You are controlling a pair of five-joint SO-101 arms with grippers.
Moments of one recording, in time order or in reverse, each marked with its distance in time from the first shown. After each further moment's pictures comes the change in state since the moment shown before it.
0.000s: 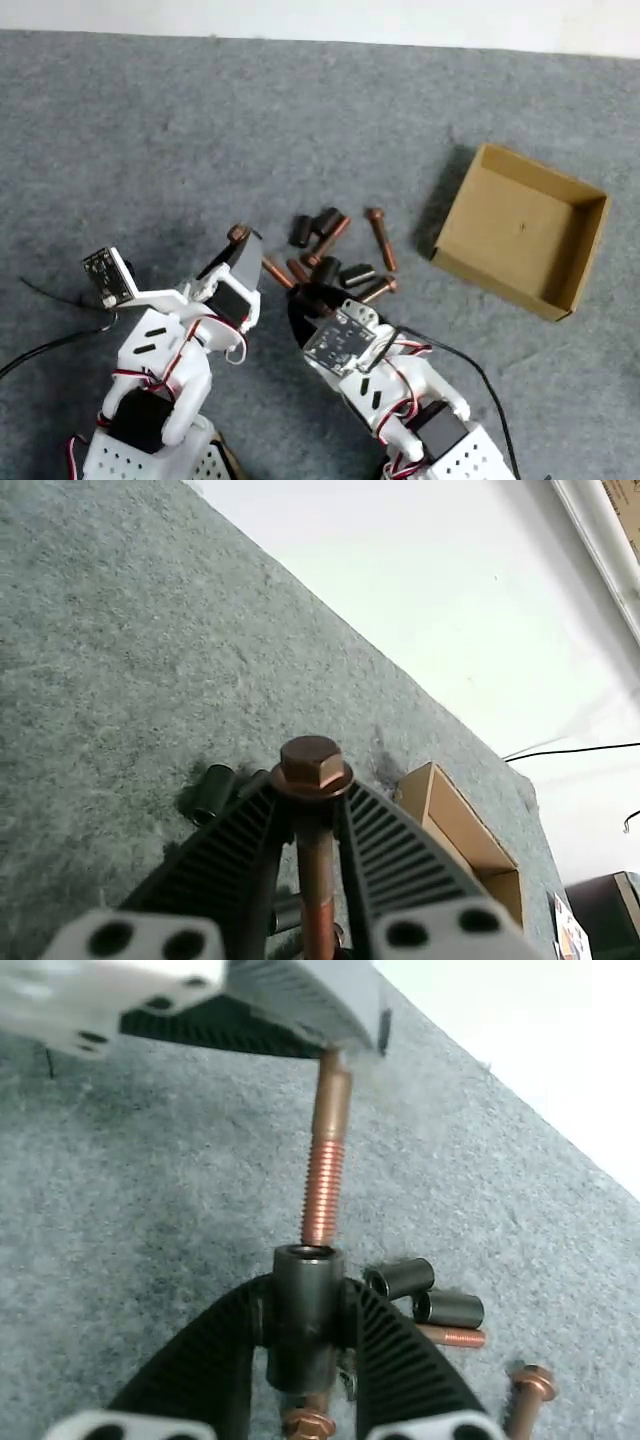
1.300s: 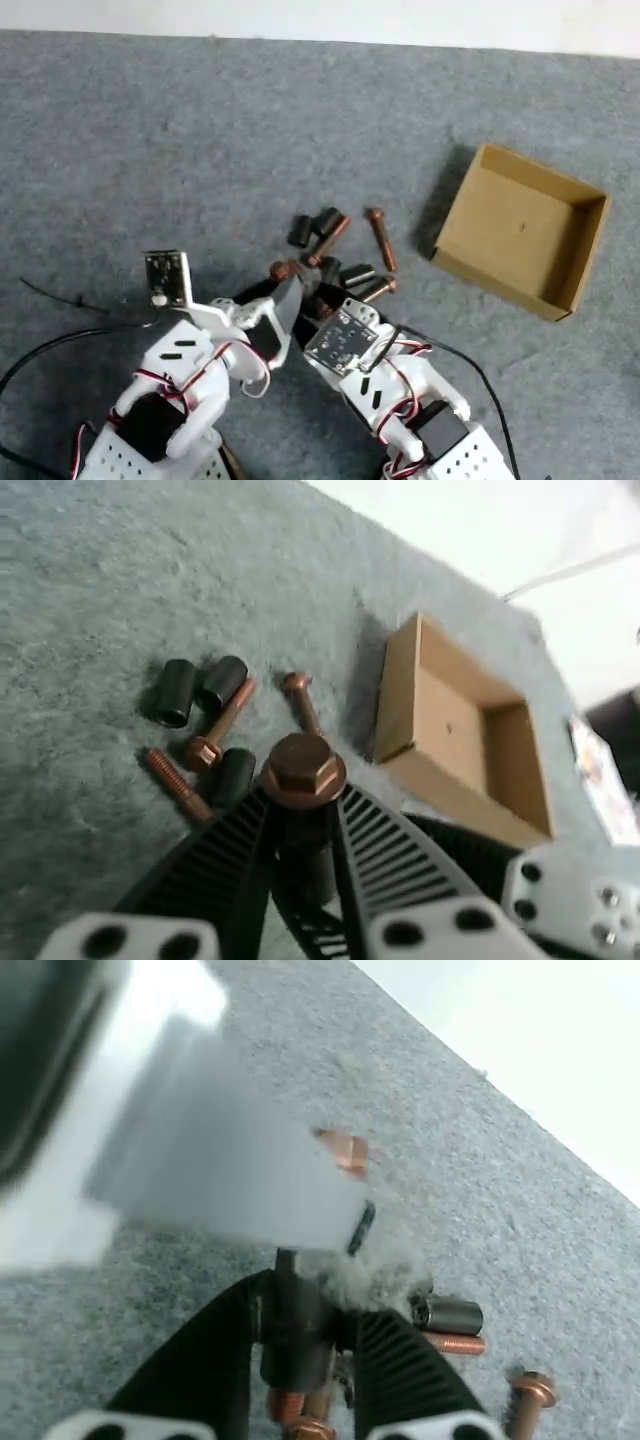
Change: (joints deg) left arm 12.7 0.0 -0.2 9.2 -10.2; right arm 0.6 -0.1 0.0 -0.4 -0.1
